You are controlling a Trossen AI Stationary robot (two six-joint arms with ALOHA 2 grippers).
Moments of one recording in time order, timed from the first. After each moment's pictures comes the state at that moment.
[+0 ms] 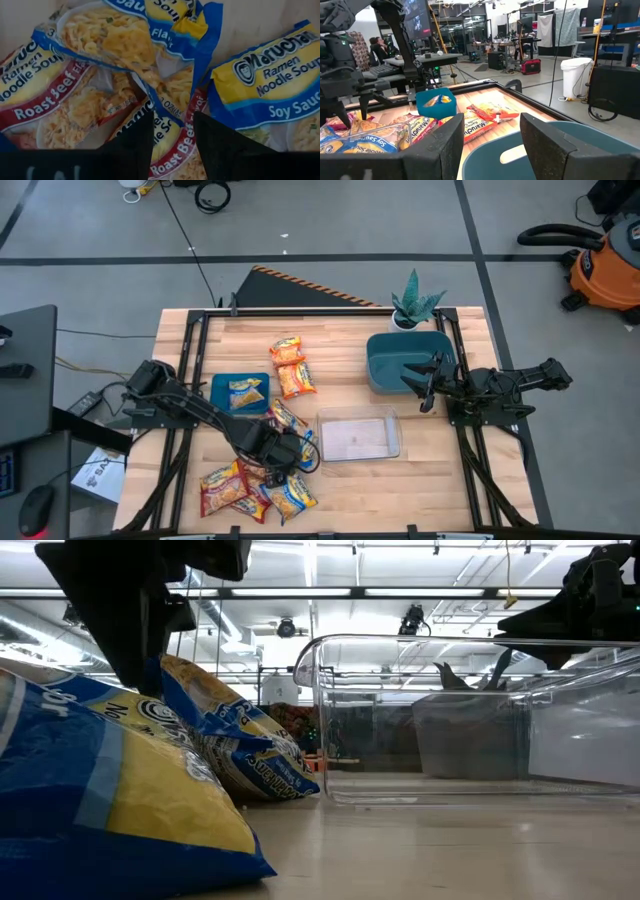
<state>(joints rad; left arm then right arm) -0.47 1.78 1.33 -0.89 -0.11 -0.67 0.22 0.01 0.01 0.08 0.57 0.05</state>
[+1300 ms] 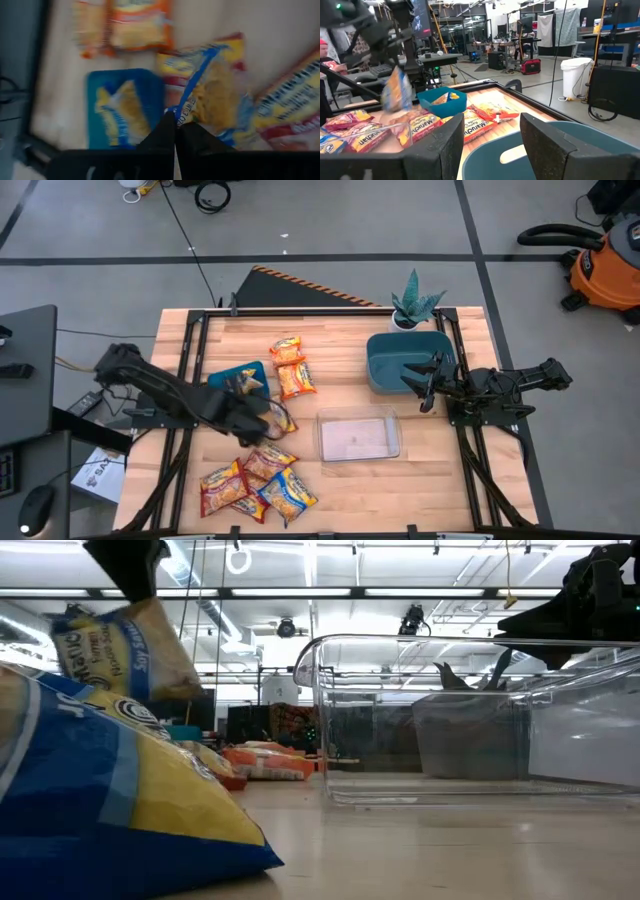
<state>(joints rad) -0.42 1.46 1.33 -1.35 -0.49 -0.66 0.22 0.01 0.01 0.08 0.57 0.05</state>
